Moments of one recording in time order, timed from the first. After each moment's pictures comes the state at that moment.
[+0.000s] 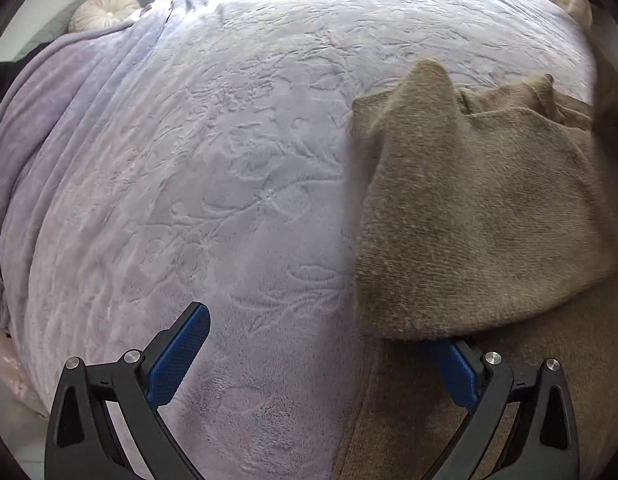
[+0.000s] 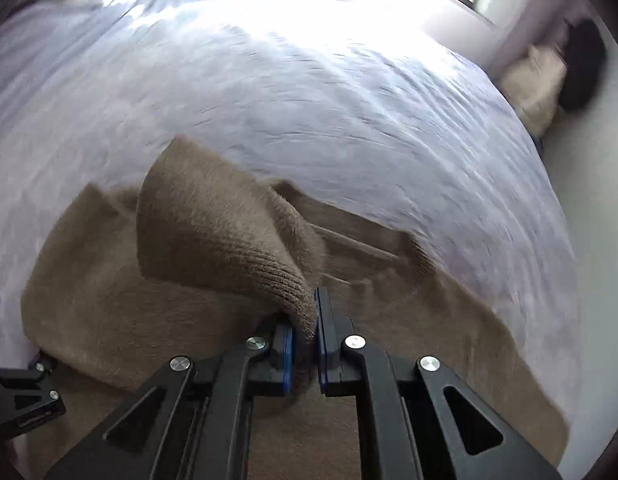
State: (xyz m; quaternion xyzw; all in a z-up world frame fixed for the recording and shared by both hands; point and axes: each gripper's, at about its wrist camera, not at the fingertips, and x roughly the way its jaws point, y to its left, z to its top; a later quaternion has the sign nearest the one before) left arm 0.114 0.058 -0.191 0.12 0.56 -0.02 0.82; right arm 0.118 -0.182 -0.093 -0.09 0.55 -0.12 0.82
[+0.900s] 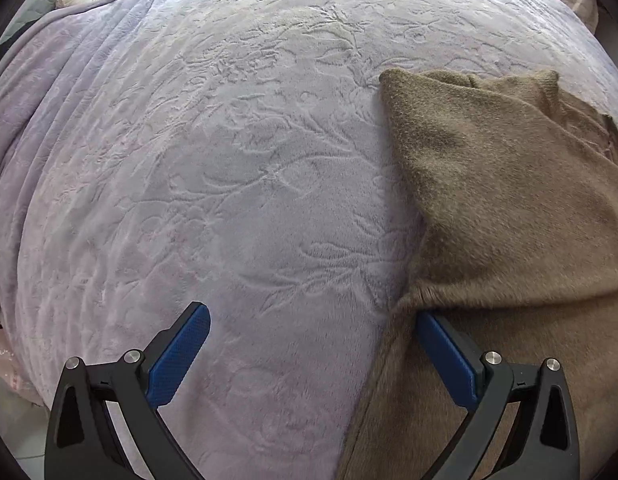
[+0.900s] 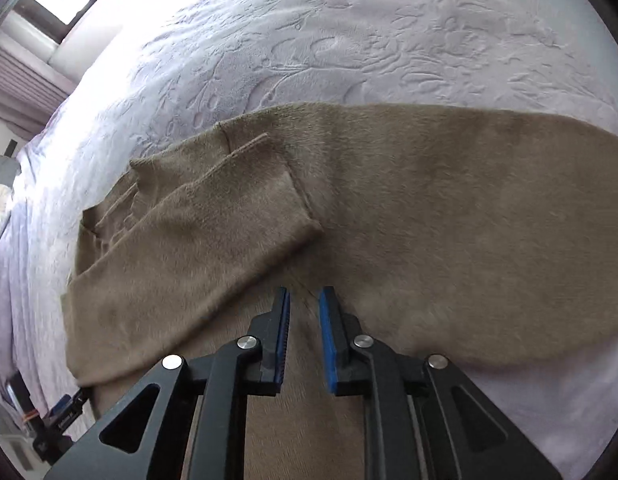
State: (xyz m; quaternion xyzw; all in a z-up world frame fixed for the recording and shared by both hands) left arm 0.121 0.070 -0.189 0.09 0.61 -0.04 0.79; right arm -0.018 -0.360 -0.094 0.29 0.55 -0.24 0.75
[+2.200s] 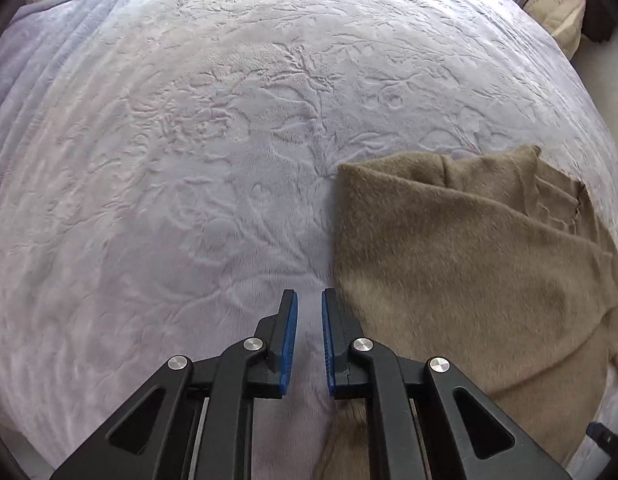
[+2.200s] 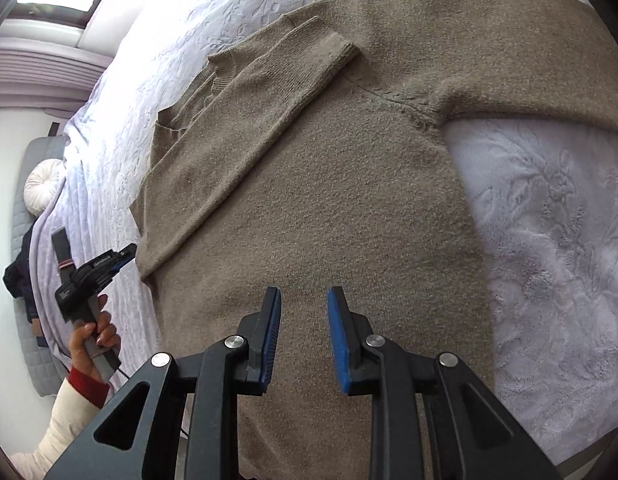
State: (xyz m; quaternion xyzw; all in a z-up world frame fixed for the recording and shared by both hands) left arm 0.191 0.059 -0.178 0.03 0.61 -0.11 0.78; right arm -0.098 -0.290 -0.084 0.39 0.58 -0.13 0.70
